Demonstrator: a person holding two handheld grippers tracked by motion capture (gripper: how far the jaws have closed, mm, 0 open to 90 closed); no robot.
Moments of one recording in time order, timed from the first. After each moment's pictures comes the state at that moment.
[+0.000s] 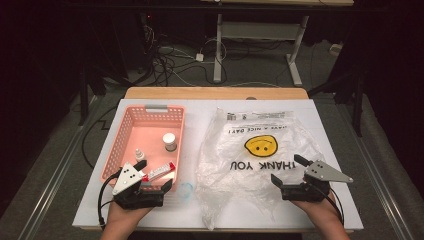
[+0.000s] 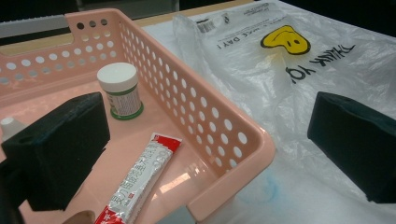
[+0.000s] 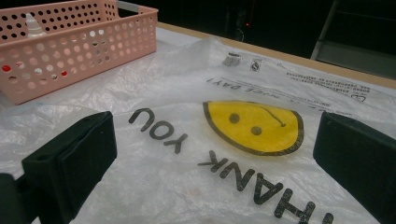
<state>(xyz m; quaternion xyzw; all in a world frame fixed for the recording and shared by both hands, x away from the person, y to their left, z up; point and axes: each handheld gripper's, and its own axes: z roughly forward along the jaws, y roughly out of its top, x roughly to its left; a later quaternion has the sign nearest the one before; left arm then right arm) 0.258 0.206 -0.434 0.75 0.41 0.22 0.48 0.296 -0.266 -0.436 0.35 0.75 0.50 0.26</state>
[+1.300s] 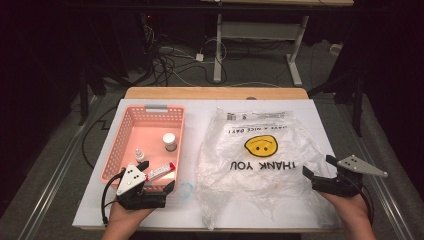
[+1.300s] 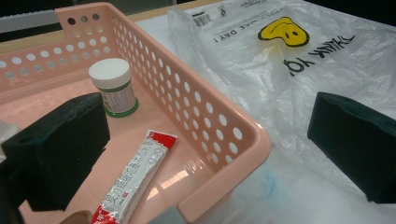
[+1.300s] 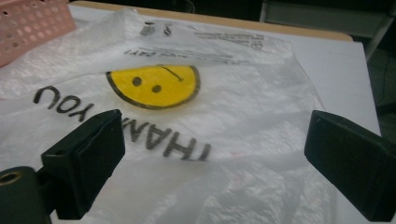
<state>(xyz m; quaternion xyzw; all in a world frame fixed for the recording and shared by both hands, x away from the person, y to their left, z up) 0.259 0.201 -0.437 0.76 0.40 0.21 0.47 0.308 -0.346 -0.435 0.46 0.72 0.44 0.27</state>
